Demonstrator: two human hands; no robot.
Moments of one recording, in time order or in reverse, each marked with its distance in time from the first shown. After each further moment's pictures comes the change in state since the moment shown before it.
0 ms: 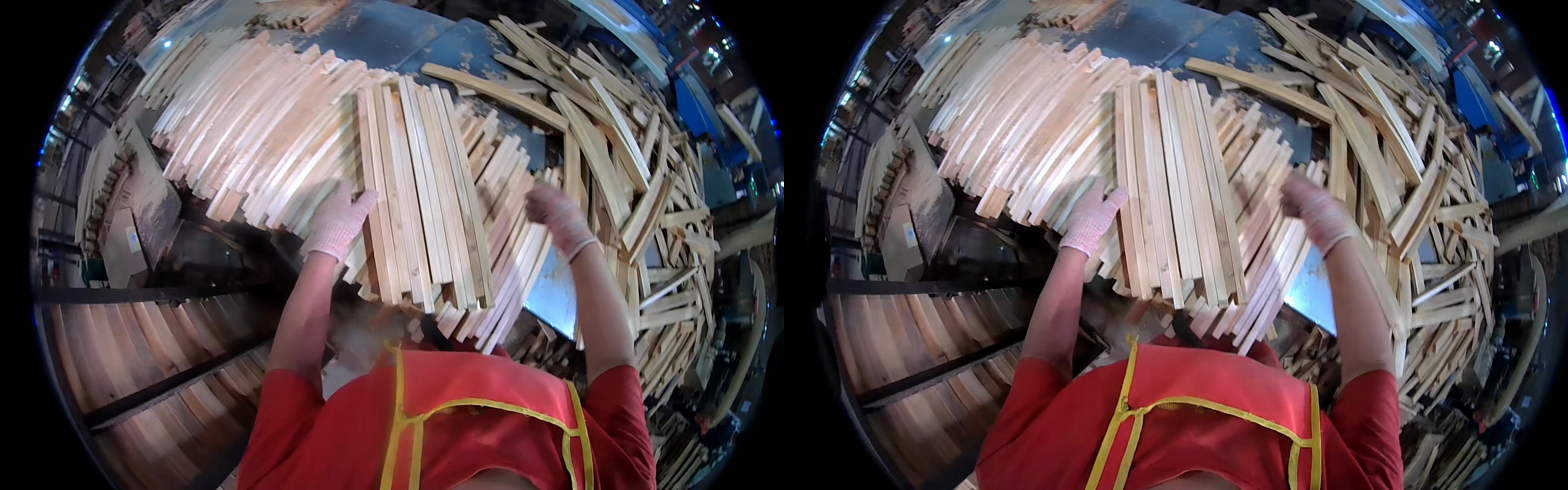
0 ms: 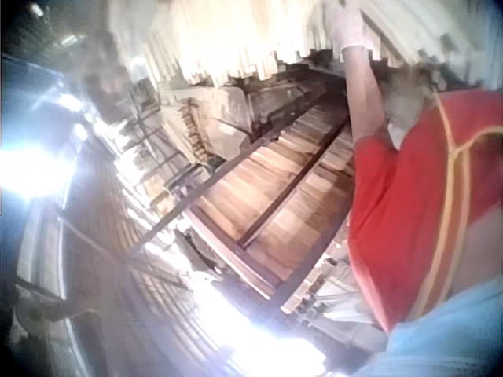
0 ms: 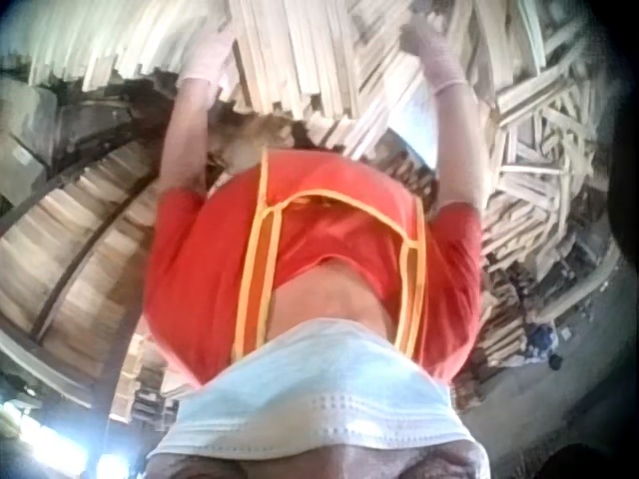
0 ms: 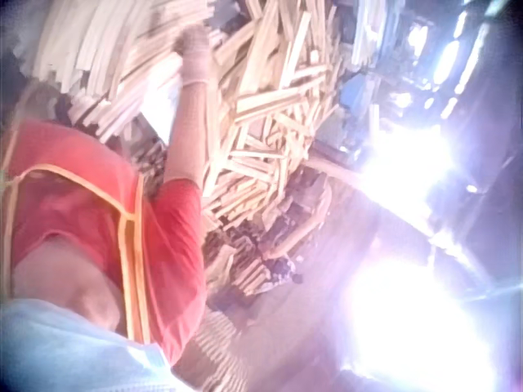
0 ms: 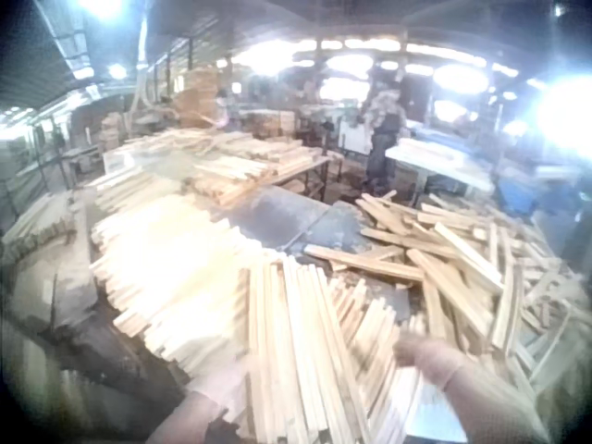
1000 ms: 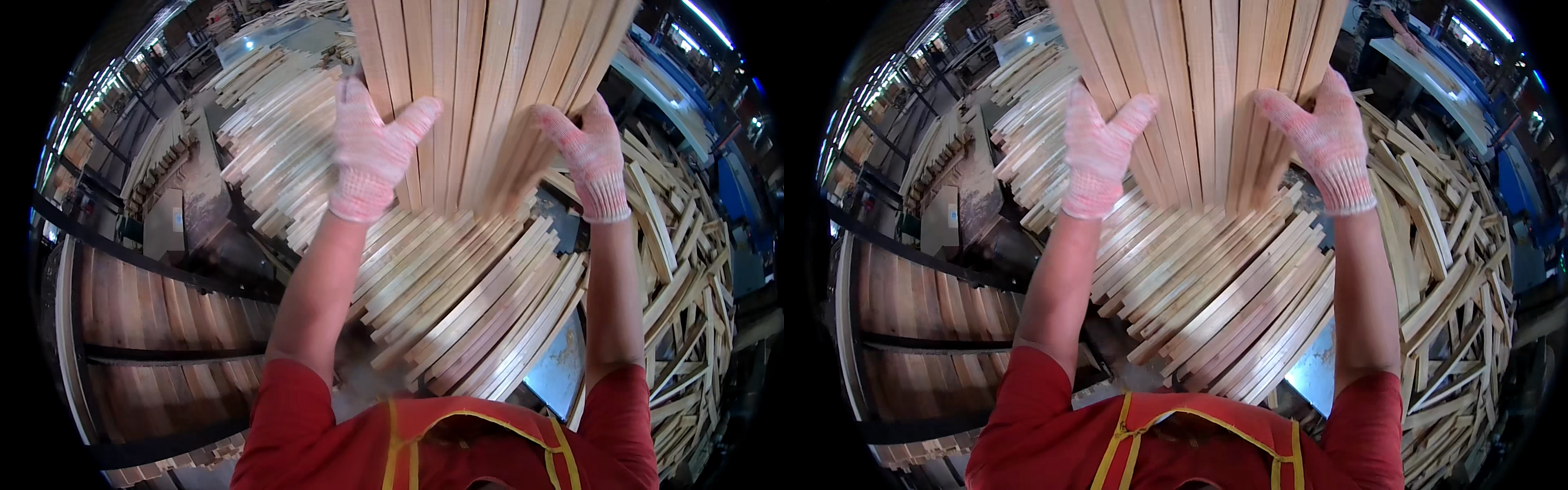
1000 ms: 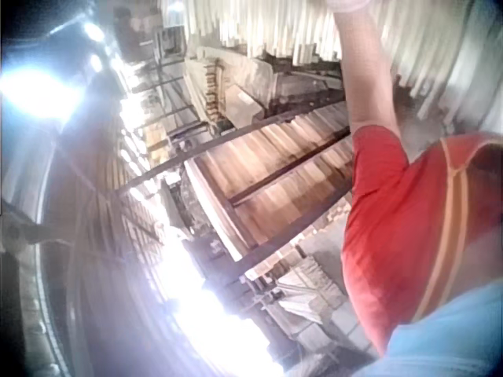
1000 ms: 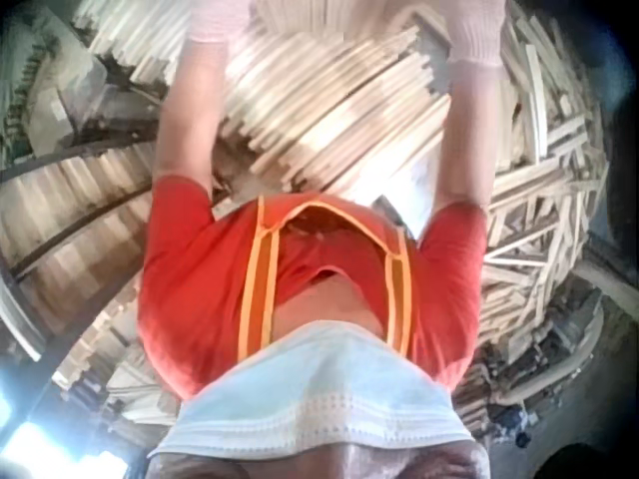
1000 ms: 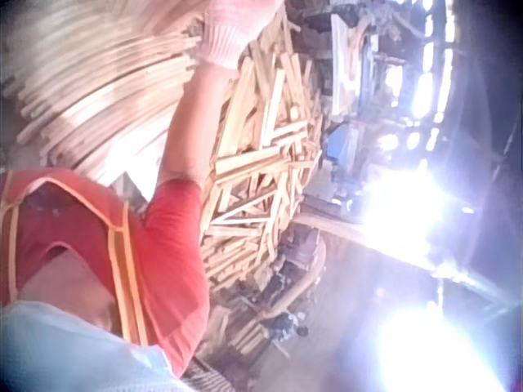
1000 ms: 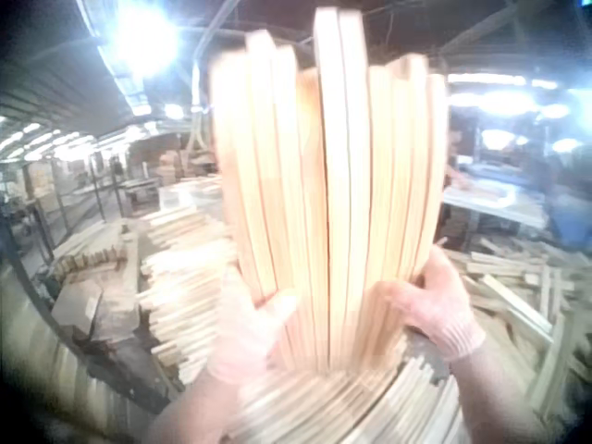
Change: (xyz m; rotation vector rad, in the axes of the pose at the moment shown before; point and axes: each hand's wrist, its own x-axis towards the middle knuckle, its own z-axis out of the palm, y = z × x) left_hand -0.003 0.192 -0.127 -0.483 0.815 0.790; right_hand -0.004 -0.244 0.175 -0.434 0.018 -1.060
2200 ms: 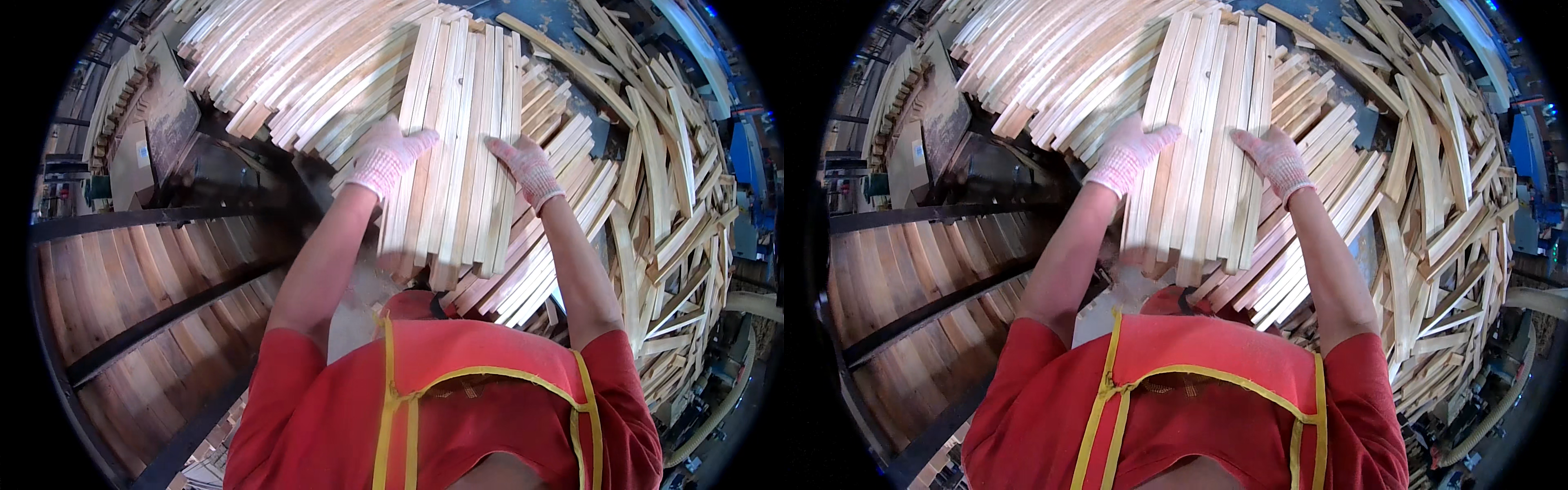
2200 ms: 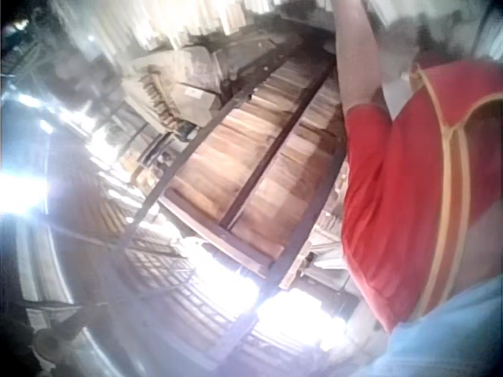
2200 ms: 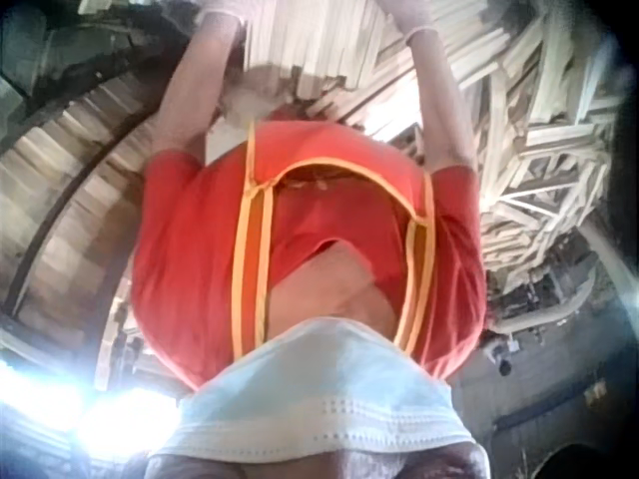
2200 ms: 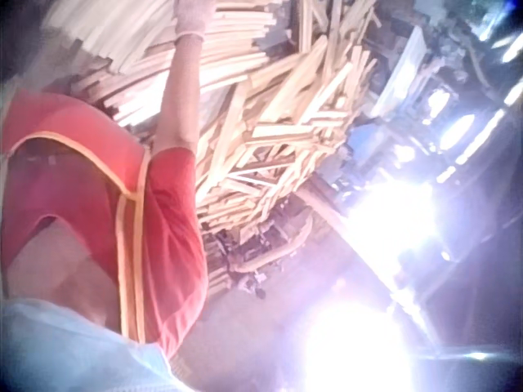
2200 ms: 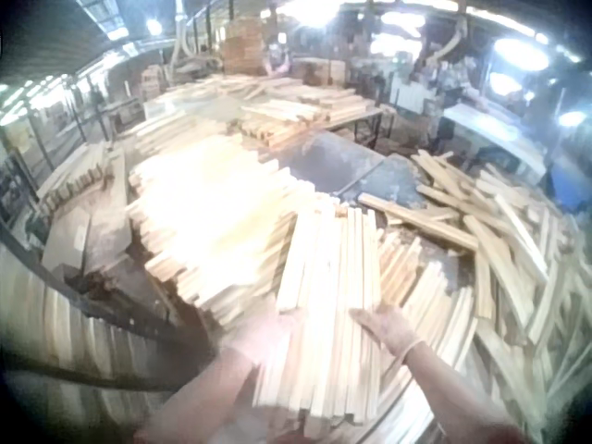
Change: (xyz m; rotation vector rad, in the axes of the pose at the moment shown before) left_hand -0.178 -0.157 -0.040 0.529 -0.759 -0.913; right_hand -0.204 0.167 0.115 0.035 -0.363 1.007
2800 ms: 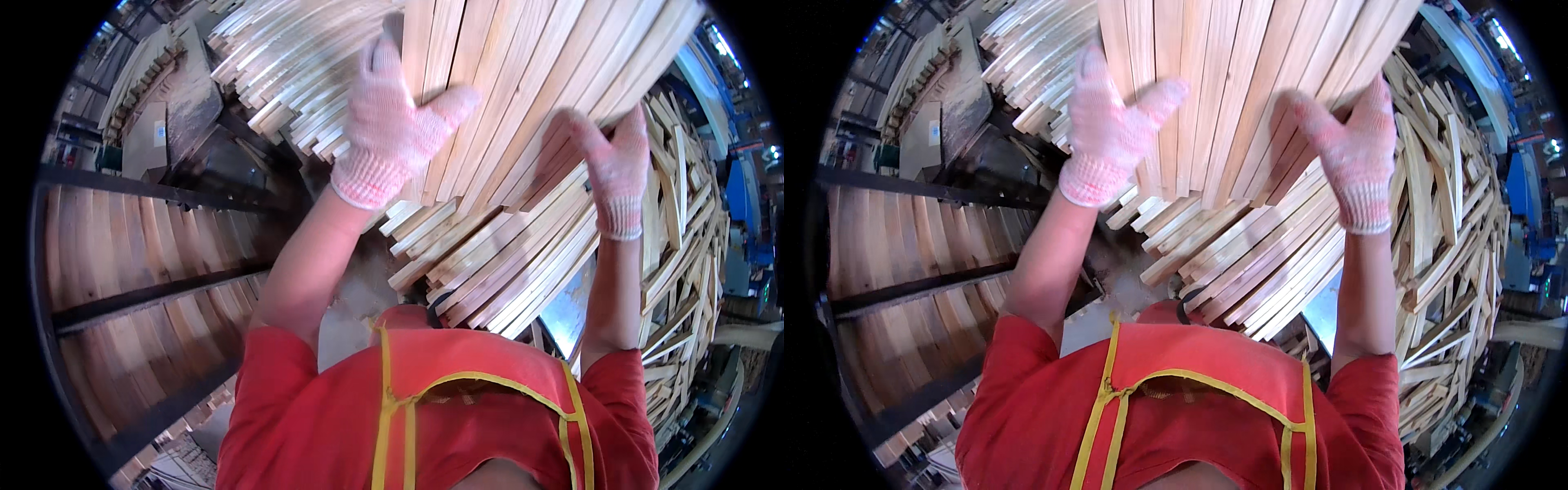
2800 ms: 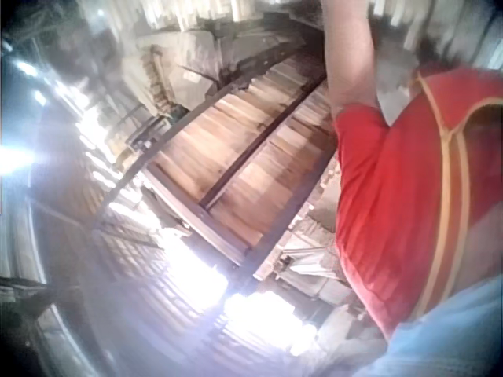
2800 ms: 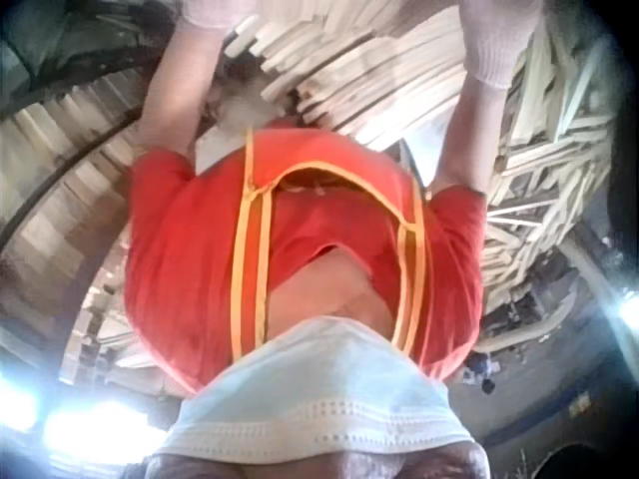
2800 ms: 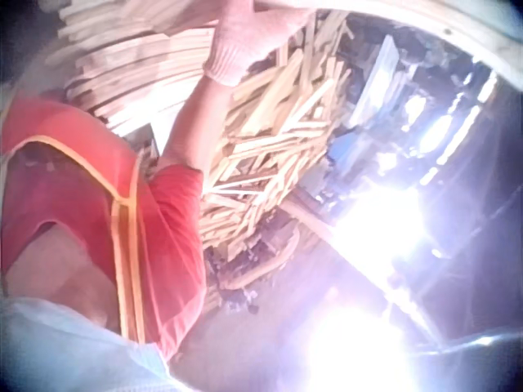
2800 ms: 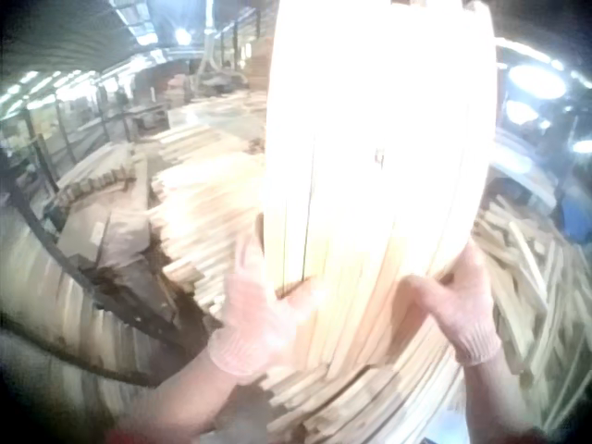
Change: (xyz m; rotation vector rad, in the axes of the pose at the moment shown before) left_hand -0.084 0.079 -0.080 -0.213 0.872 0.720; right_hand -0.120 -0.169 -0.048 -0.333 0.422 -0.730
